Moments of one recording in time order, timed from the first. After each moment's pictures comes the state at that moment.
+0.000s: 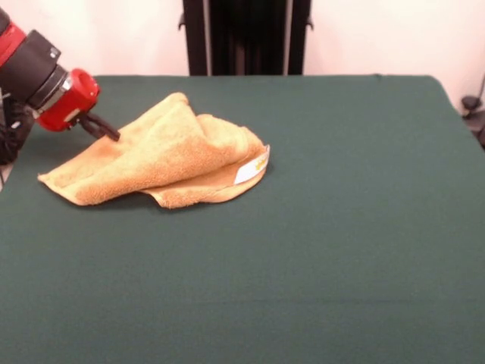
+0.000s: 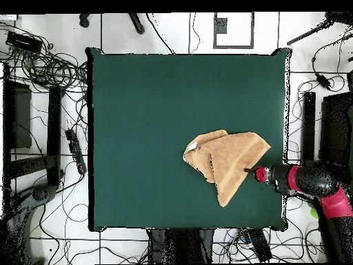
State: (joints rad) arm -1.46 -0.10 0.90 1.55 -0.68 1.07 1.32
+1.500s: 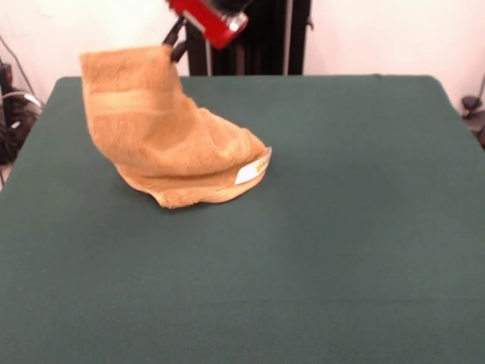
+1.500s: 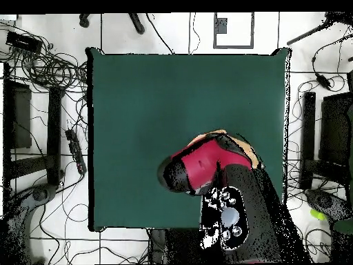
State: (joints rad) arm -0.17 -0.76 0.10 1.66 -0.92 1.01 2.64
